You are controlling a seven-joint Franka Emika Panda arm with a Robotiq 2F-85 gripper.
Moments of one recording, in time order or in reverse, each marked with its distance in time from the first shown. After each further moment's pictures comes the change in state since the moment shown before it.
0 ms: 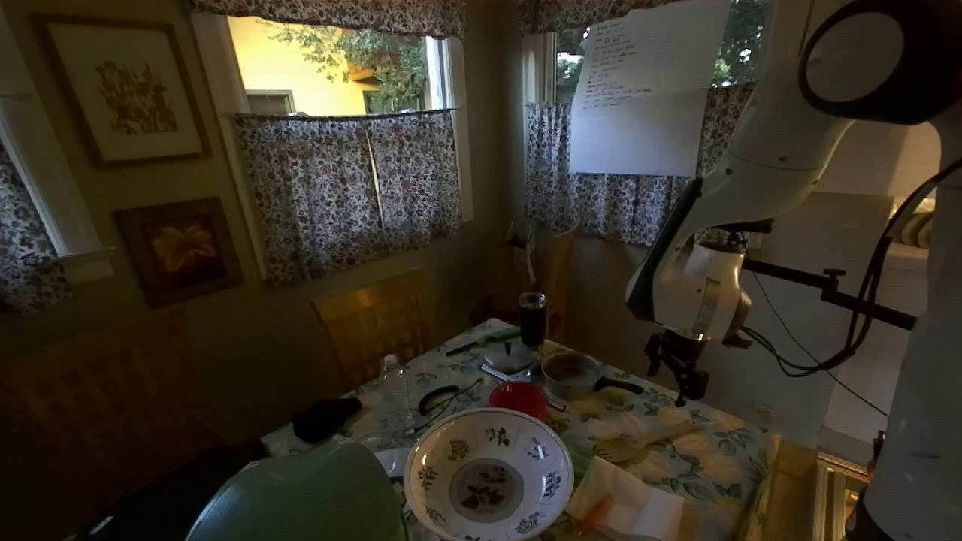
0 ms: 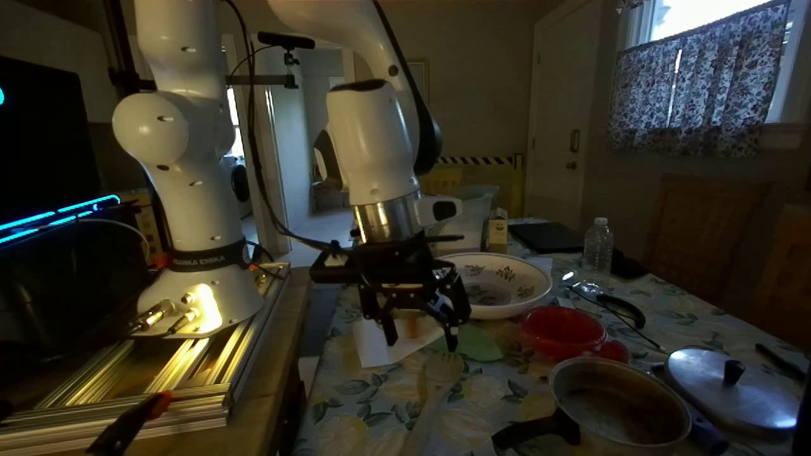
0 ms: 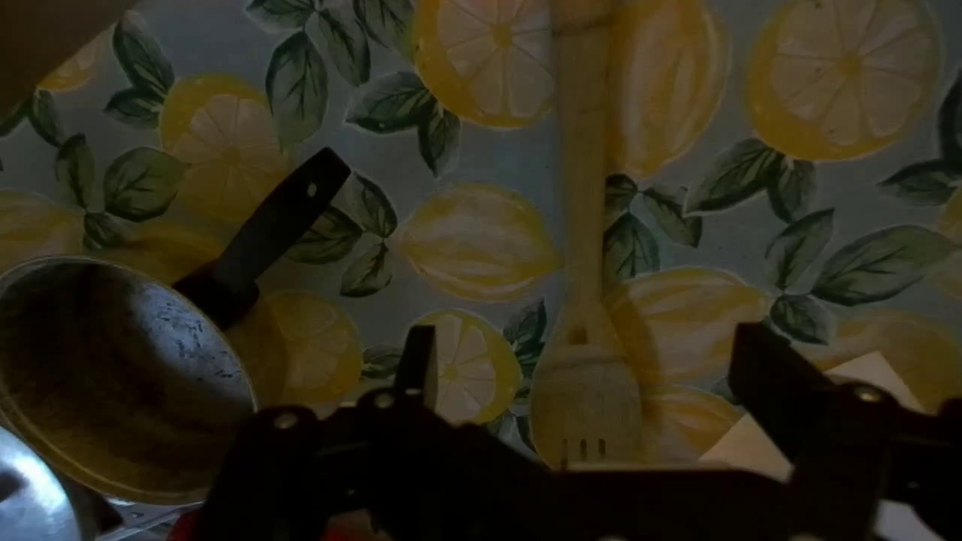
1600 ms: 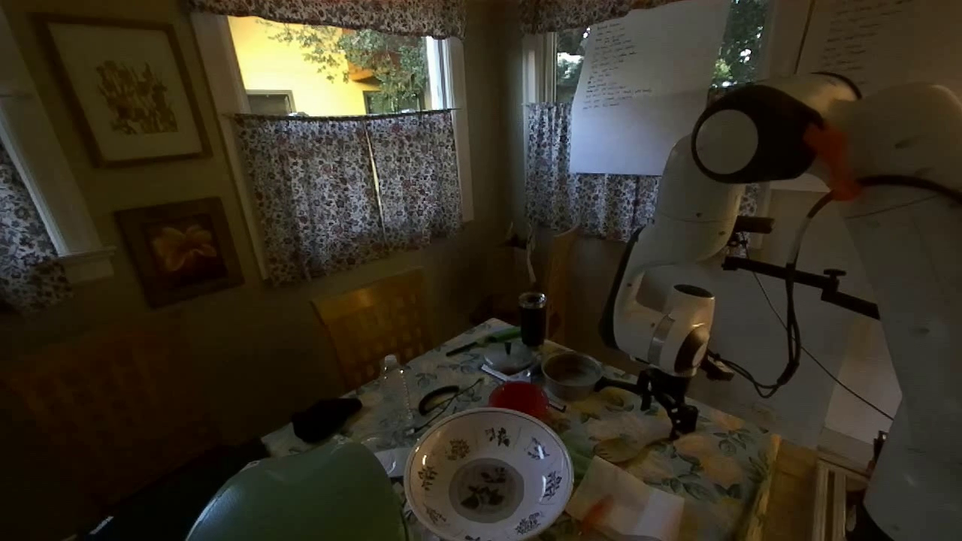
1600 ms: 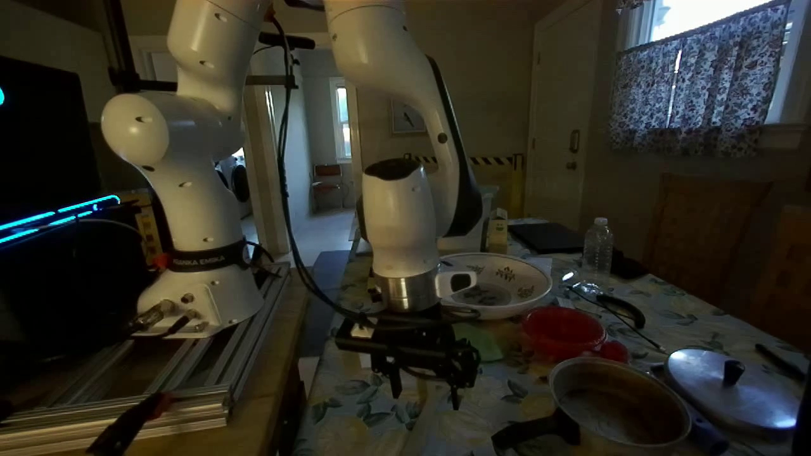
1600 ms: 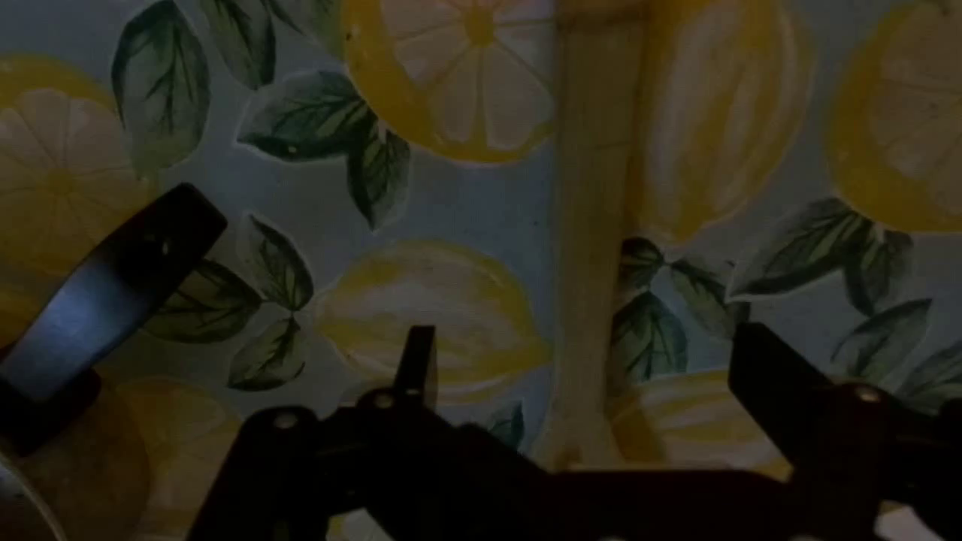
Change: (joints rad) arm -0.201 0.349 0.273 0.216 0.384 0.037 -0.362
